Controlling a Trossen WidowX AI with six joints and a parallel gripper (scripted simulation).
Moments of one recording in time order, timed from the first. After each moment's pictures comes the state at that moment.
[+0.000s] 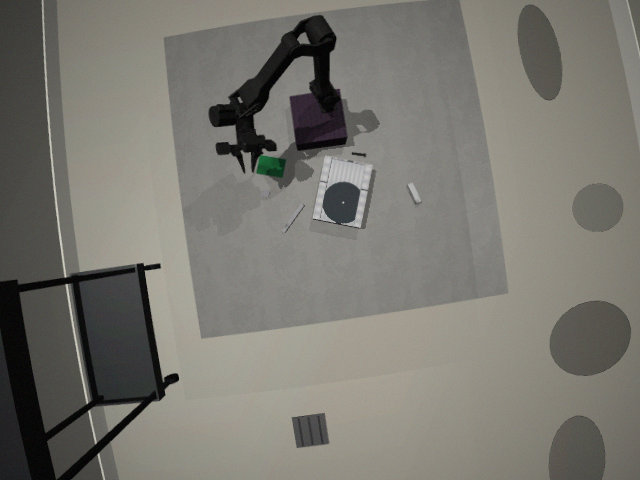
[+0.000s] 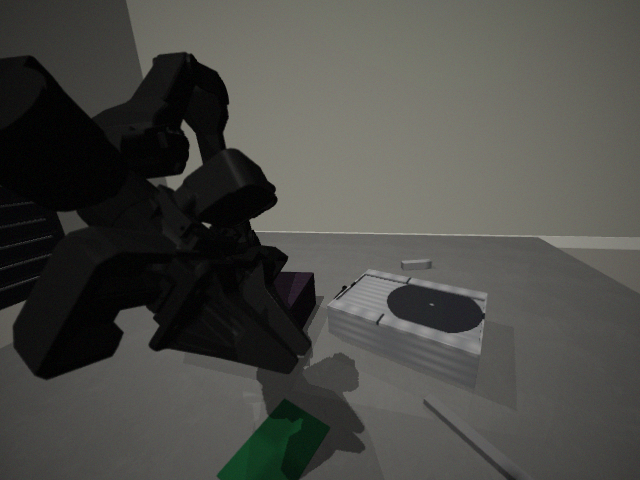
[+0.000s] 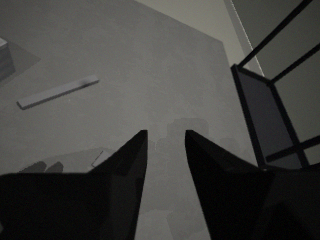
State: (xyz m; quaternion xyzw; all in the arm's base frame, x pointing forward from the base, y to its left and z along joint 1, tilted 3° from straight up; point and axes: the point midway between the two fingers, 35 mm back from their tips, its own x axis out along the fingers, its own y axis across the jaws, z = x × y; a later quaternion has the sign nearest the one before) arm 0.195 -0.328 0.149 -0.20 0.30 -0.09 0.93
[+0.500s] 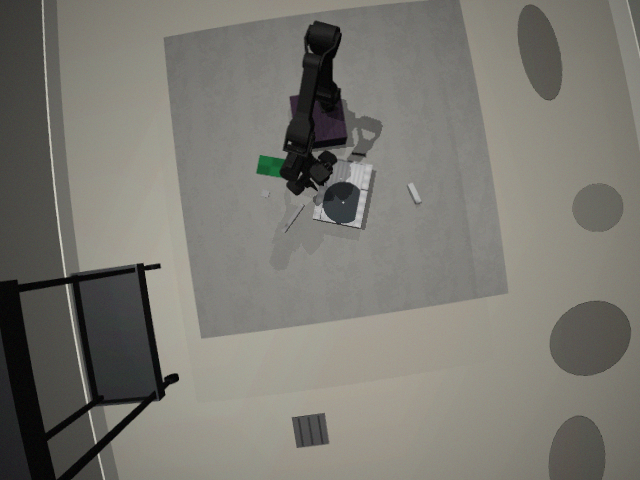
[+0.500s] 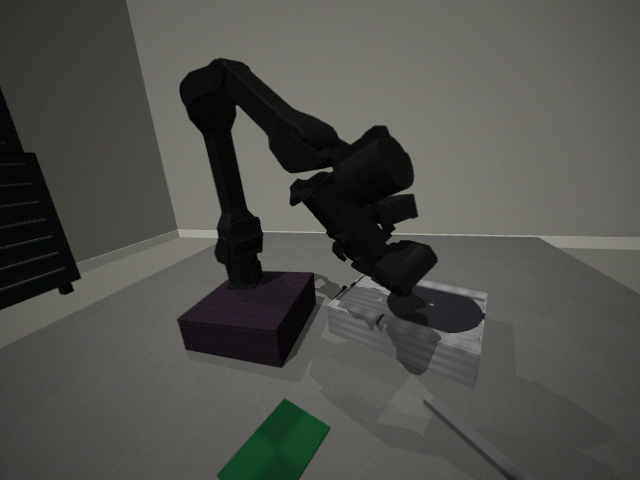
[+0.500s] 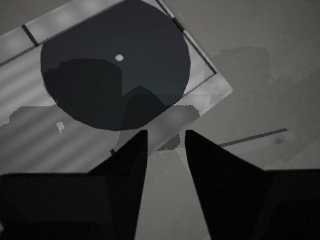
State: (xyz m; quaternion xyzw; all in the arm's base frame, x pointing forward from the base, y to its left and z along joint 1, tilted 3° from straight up) arm 0.304 -0.124 0.075 -0.16 0.45 0.18 0.86
